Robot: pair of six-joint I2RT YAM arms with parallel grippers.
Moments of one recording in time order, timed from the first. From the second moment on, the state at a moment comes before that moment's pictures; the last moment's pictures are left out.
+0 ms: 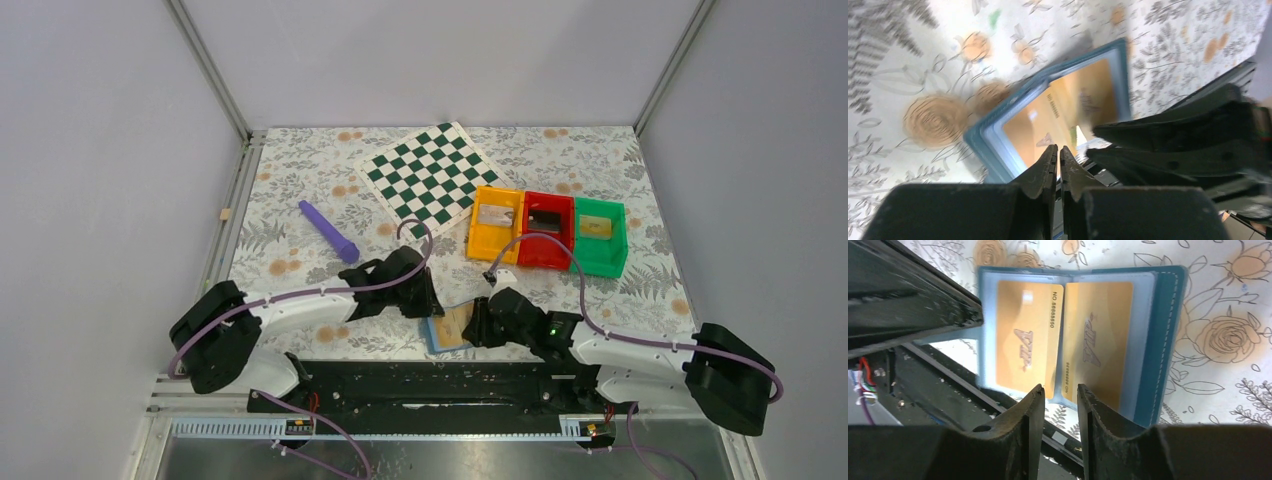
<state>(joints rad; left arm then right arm) -0.93 1.42 0.75 -0.16 0.13 -0.94 1.03 1.07 0.34 -0.05 0.10 0.83</state>
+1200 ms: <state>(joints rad) -0.93 1.45 0.59 -0.07 0.13 -0.98 0.88 1.26 0.32 0.23 -0.13 0.87</state>
